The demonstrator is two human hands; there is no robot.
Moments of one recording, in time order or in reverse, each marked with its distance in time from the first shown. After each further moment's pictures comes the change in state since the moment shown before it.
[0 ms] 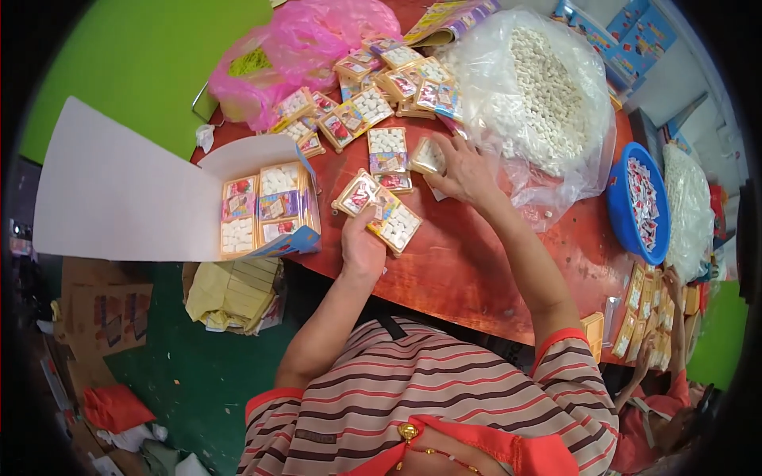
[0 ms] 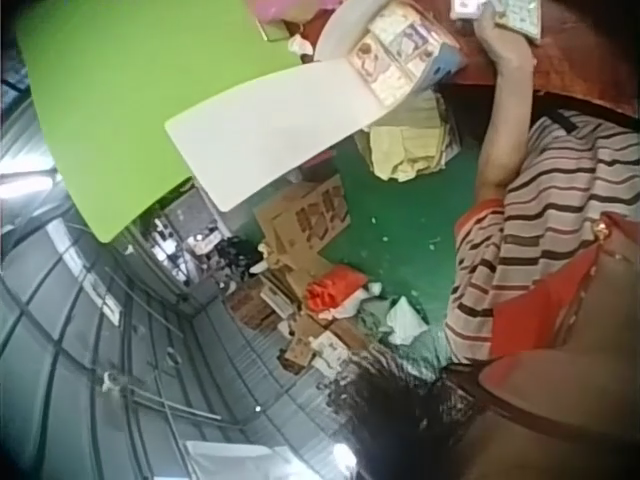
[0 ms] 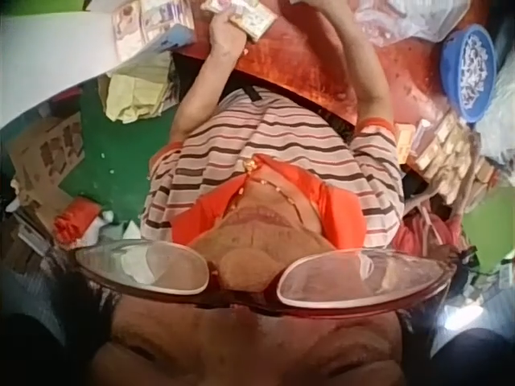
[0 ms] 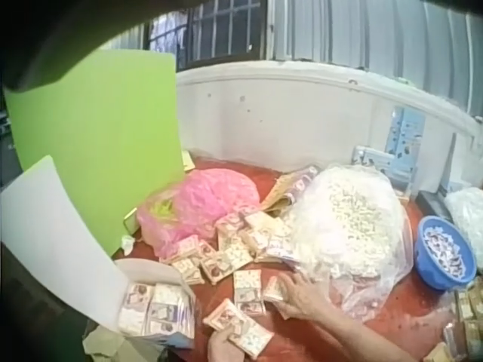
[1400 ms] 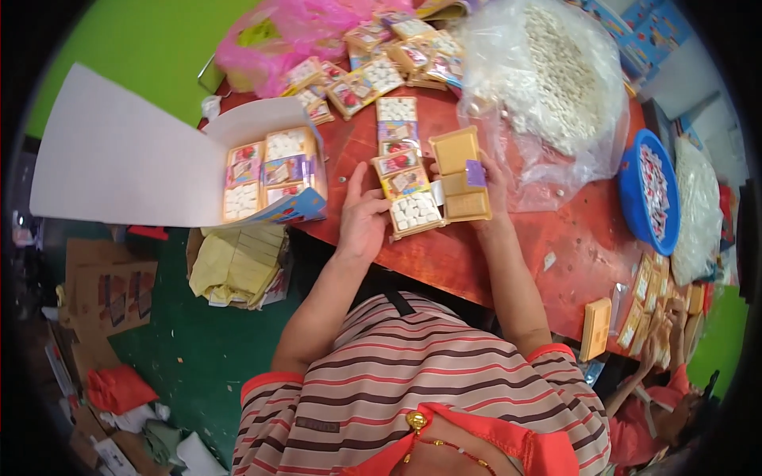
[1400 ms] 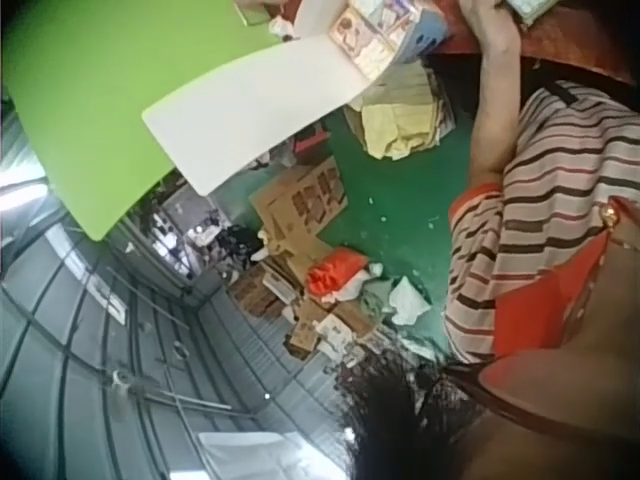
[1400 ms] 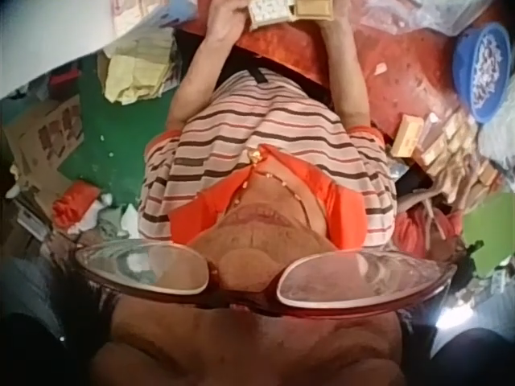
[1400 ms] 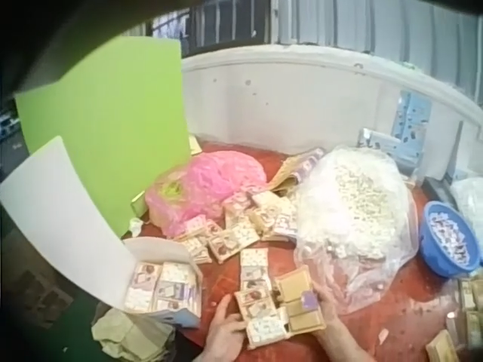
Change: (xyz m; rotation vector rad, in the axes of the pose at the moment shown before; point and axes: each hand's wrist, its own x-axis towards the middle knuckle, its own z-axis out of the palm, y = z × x) left_hand -0.025 0.014 -0.012 0.228 -0.064 -0.063; right_hand -0.066 -0.027 0.025 2.348 -0.108 0.404
